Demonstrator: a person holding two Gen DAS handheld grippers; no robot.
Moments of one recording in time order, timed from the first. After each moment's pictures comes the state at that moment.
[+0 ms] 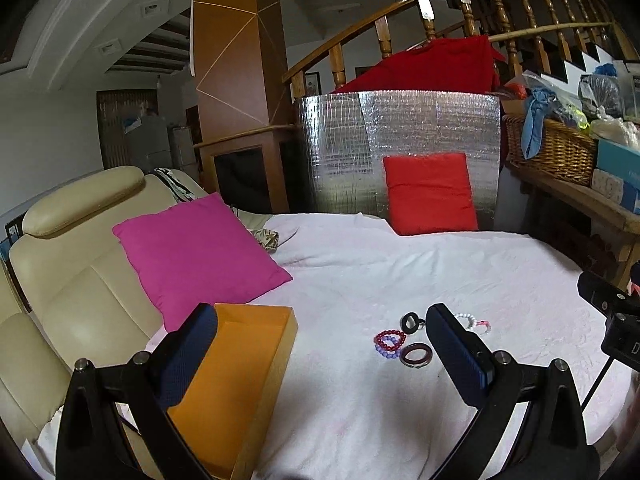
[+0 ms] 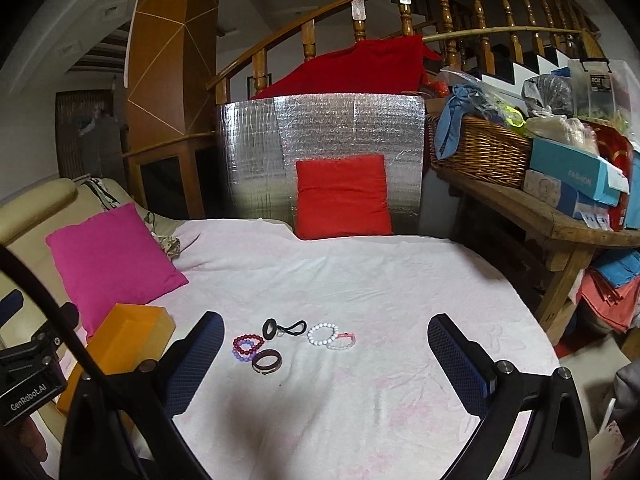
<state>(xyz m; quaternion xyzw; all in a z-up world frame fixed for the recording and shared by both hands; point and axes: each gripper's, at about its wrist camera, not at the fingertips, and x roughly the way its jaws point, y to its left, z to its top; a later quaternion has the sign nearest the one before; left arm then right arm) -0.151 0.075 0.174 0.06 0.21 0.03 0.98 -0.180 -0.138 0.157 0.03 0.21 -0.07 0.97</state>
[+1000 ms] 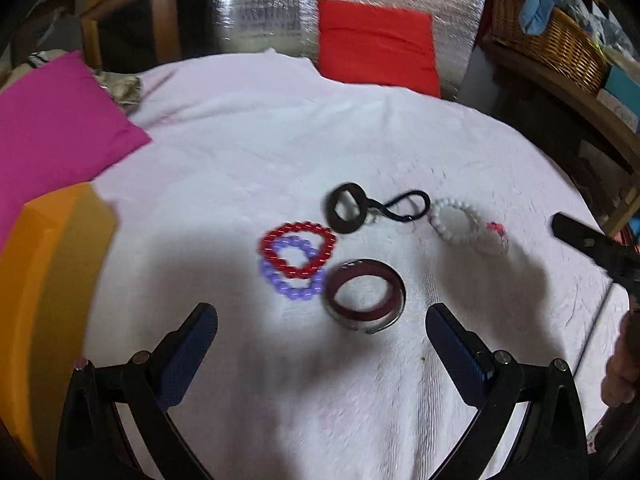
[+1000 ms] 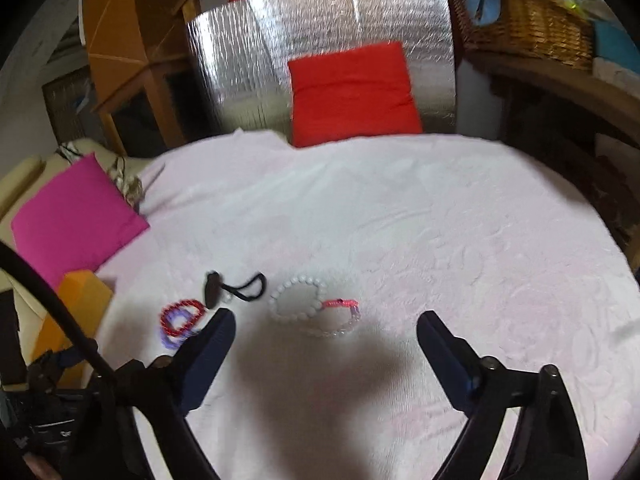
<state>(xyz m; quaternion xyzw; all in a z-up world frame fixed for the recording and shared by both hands) 0.050 0.006 -0.045 0.00 0.44 -0.11 0.89 0.027 -0.240 -0.033 0.10 0.35 0.00 0.93</state>
